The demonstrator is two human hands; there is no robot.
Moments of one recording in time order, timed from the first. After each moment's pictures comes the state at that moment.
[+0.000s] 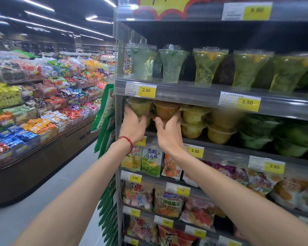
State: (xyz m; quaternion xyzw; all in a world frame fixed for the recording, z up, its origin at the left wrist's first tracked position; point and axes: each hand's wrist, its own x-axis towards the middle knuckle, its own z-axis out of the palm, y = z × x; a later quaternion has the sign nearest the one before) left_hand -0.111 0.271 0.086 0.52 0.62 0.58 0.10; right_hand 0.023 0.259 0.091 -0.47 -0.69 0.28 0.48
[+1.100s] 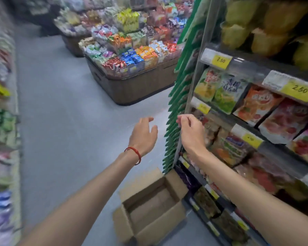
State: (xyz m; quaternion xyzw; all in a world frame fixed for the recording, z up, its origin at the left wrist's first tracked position) left_hand -0.082 0.028 -0.115 0.29 0.88 0.38 0.04; right_hand 0.022 0.145 -0.092 -0.34 -0.74 0.51 0.28
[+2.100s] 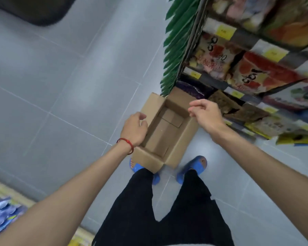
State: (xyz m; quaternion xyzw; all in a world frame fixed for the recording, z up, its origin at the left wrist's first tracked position) left_hand -0.225 -0.084 -0.407 0.34 0.83 0.20 0.39; right_hand -0.033 0.054 -0.365 -0.63 -0.56 0.53 0.08
